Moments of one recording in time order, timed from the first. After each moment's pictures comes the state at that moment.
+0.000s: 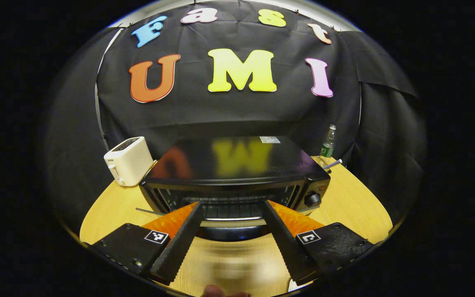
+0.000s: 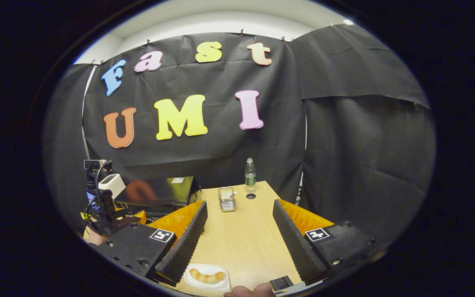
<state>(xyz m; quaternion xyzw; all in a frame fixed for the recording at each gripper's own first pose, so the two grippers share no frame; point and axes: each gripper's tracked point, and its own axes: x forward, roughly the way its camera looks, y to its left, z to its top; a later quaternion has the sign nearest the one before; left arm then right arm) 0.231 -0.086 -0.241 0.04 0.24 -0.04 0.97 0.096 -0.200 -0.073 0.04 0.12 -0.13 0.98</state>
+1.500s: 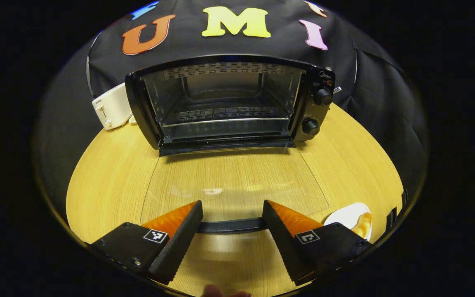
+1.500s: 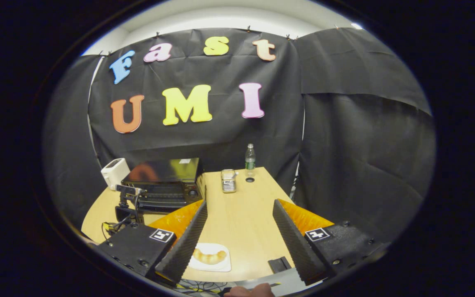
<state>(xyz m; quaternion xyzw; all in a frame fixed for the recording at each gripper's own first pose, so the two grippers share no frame) 0.151 -0.069 -0.368 0.05 0.39 -0.05 0.92 0.027 -0.162 -0.097 0.01 0.16 -0.13 0.98</state>
